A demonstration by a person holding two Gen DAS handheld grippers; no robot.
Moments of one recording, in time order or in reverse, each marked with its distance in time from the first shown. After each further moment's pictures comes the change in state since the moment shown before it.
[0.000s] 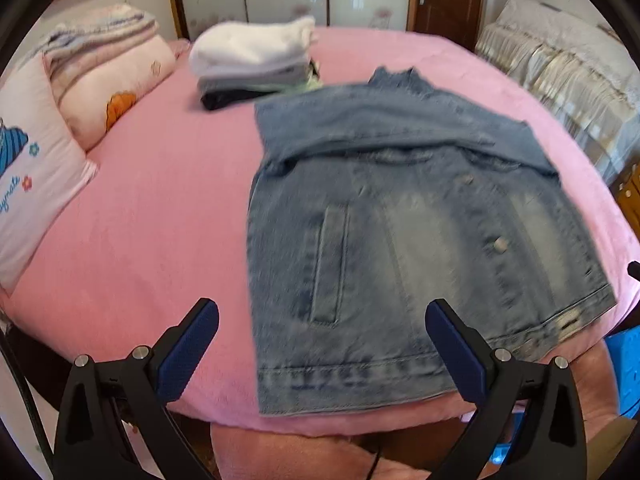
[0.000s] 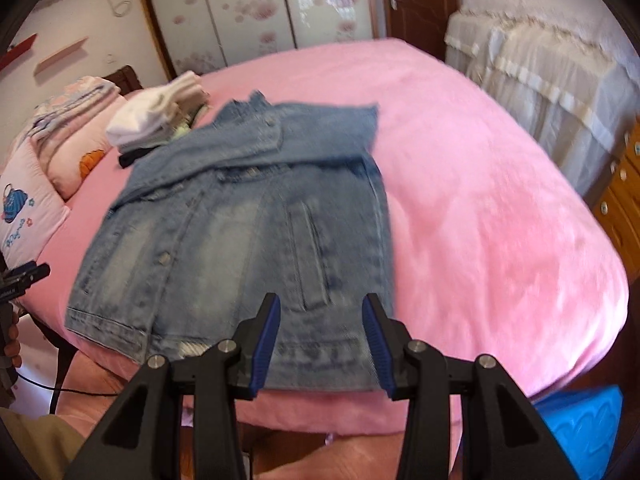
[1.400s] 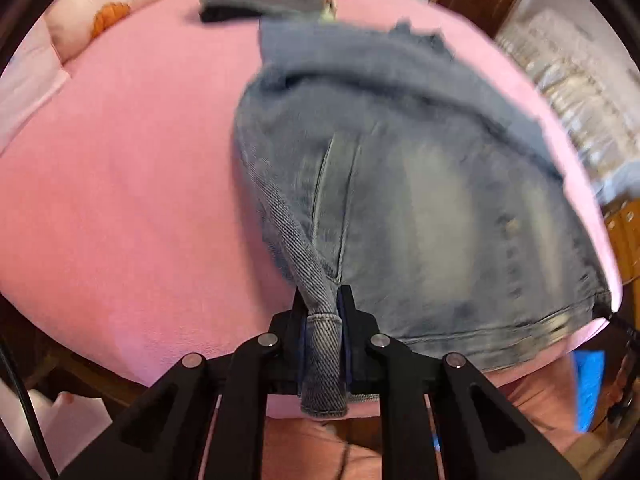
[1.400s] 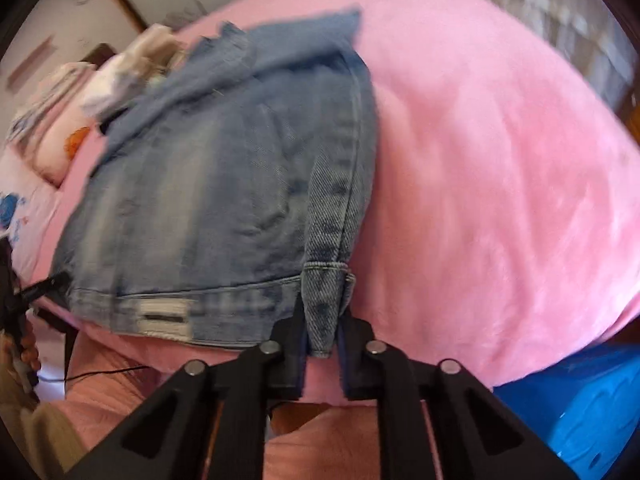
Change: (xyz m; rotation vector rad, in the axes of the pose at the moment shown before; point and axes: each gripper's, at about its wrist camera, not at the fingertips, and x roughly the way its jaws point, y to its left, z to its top) left arm 0.039 0.022 -0.009 -0.178 0.146 -0.162; right arm 0.025 -0.007 -0.005 0.029 0.162 0.127
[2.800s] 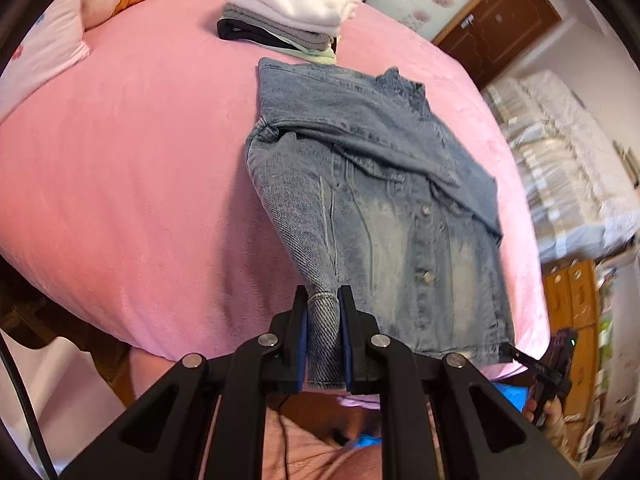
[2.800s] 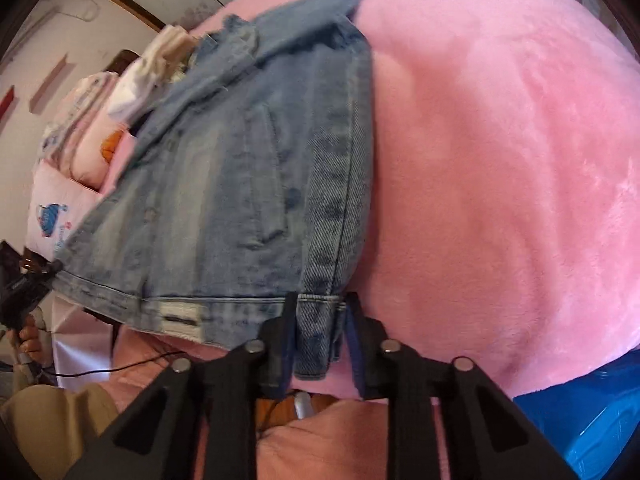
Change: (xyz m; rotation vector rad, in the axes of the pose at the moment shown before) left arm -0.069 0.002 0.021 -0.197 -0.007 -0.170; right arm 0.015 -0.050 0.007 0.100 0.083 0.218
